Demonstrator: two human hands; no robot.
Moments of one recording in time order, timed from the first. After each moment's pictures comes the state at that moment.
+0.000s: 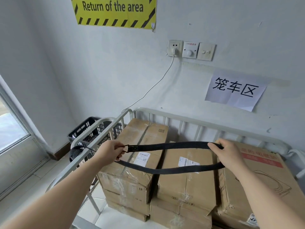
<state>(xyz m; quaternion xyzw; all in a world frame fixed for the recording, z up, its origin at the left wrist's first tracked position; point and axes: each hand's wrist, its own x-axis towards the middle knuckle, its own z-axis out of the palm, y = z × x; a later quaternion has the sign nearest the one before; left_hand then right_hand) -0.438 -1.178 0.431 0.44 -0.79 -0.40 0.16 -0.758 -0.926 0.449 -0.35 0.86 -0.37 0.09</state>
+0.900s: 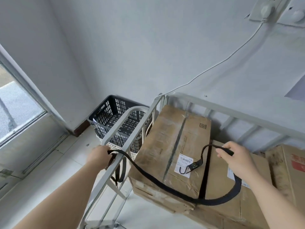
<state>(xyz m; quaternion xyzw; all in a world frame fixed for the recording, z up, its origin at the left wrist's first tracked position) -0.322 -1.444 0.302 0.59 -0.78 -0.18 -0.08 -0.682 -1.177 0.394 -0.37 0.86 -0.30 0.18</state>
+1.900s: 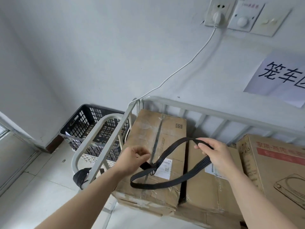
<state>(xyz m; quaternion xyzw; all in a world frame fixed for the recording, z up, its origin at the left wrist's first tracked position) -0.468 -1.339 0.397 0.38 -0.74 -0.55 0.06 -0.689 -1.163 0.418 -0.27 0.80 -0.47 0.25</state>
